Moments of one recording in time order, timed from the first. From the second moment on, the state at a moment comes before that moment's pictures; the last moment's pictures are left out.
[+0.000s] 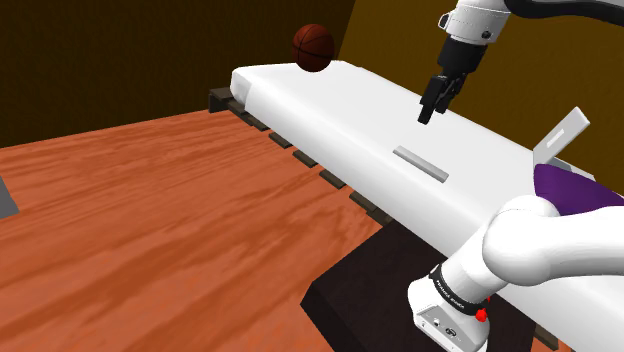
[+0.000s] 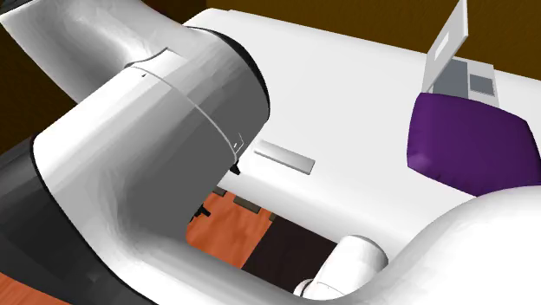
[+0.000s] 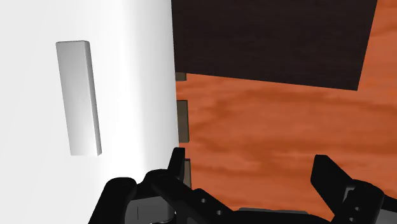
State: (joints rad) arm 0.01 -0.77 0.03 -2.32 -0.09 1.47 -0.02
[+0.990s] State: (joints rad) arm -0.10 -0.74 -0.26 -2.53 -0.26 1.77 -0.25
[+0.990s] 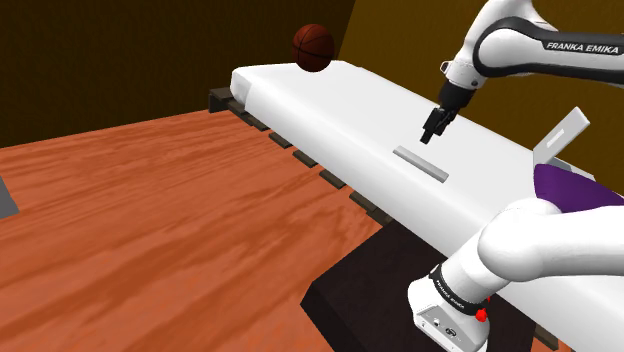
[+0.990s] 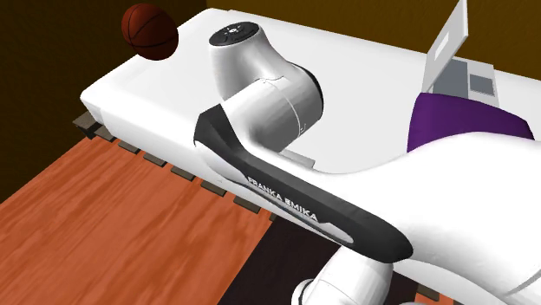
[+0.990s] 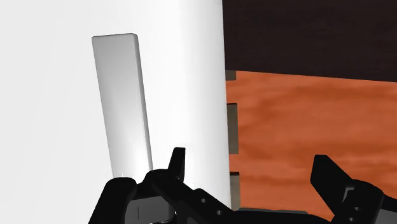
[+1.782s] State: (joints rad) arm -0.14 -0.45 -0.57 -2.53 -0.31 2.13 -0.49
